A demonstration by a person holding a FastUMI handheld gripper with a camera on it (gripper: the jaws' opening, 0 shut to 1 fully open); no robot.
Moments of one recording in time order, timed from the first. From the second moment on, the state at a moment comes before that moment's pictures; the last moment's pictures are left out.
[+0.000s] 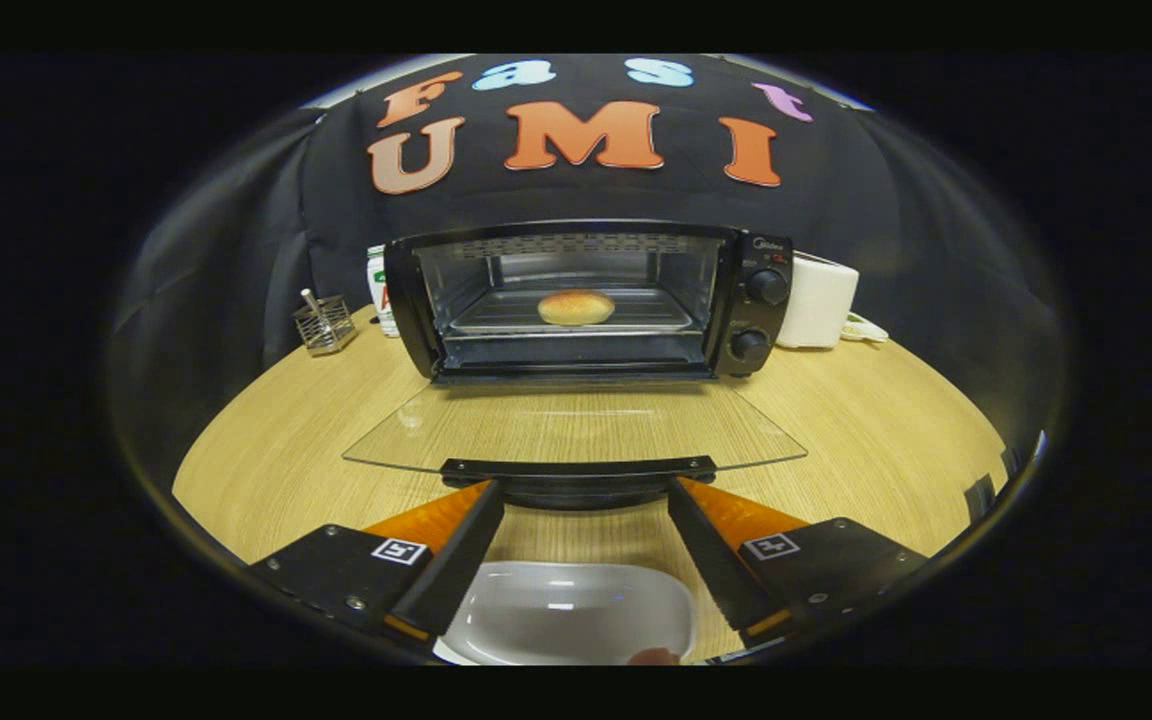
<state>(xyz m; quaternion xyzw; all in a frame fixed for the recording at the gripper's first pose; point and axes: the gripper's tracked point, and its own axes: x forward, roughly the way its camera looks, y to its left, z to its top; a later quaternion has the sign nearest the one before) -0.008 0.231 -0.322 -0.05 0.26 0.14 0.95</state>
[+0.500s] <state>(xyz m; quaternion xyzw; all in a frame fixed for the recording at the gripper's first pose) 0.010 0.234 -0.270 -0.05 0.21 0.15 0.96</state>
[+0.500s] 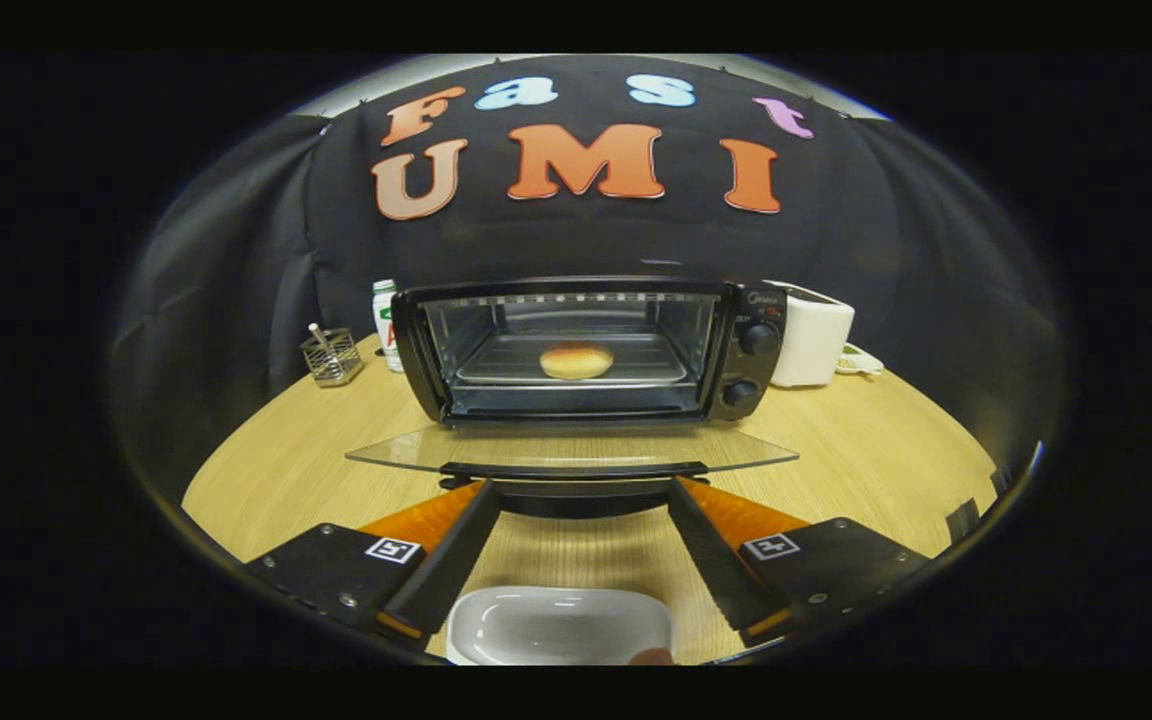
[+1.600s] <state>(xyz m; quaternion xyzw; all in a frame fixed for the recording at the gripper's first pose) 0.112 0.285 -0.191 -0.04 0.13 0.17 0.98</state>
